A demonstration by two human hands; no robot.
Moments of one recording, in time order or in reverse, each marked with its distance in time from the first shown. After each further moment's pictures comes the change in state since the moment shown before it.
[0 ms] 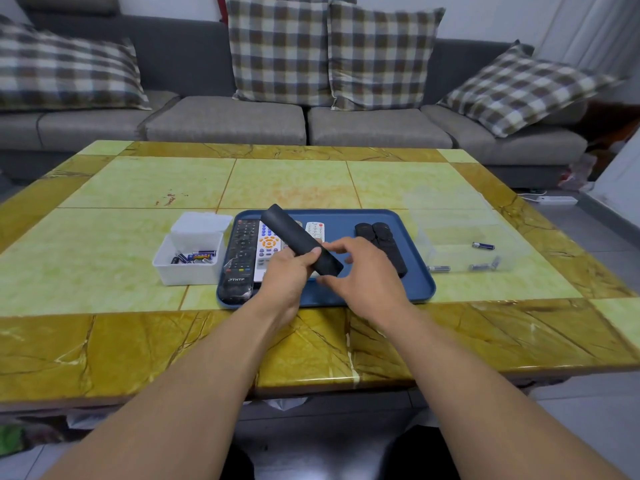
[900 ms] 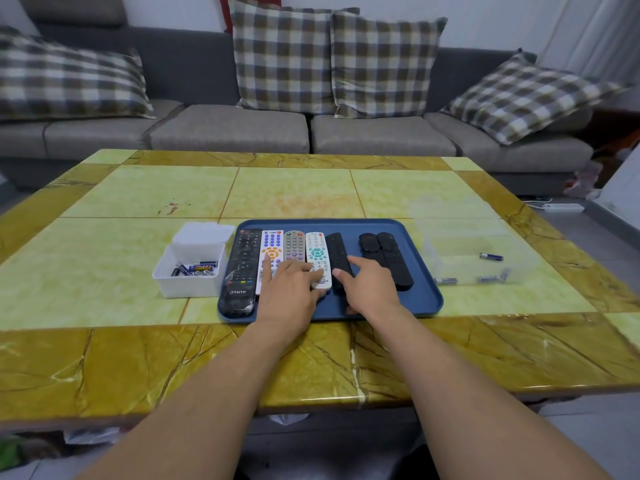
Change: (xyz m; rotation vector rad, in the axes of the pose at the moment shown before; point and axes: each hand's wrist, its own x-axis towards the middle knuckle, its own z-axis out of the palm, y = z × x) left_hand 0.015 -0.018 -0.024 1.528 0.022 0.405; right_hand 0.036 0.019 0.029 0.081 -0.034 0.368
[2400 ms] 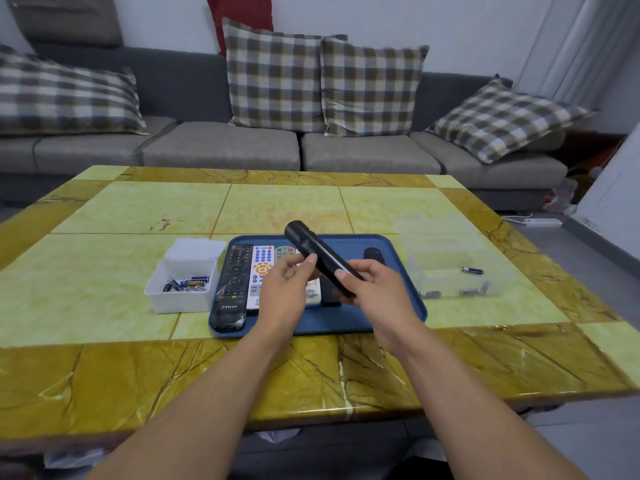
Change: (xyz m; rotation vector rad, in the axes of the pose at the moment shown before) left_hand -0.005 0.038 -0.035 -1.279 0.162 -0.364; right_hand -0.042 -0.014 -0.047 0.777 -0.072 -0.003
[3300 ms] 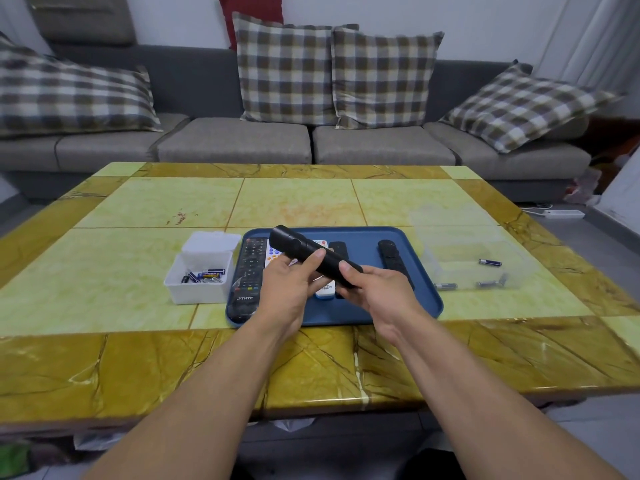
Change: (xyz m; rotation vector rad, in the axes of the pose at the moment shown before) left_hand 0.000 0.007 -0.012 -0.400 -0.078 -0.101; right_hand 0.003 0.009 0.012 0.288 -0.022 0.218
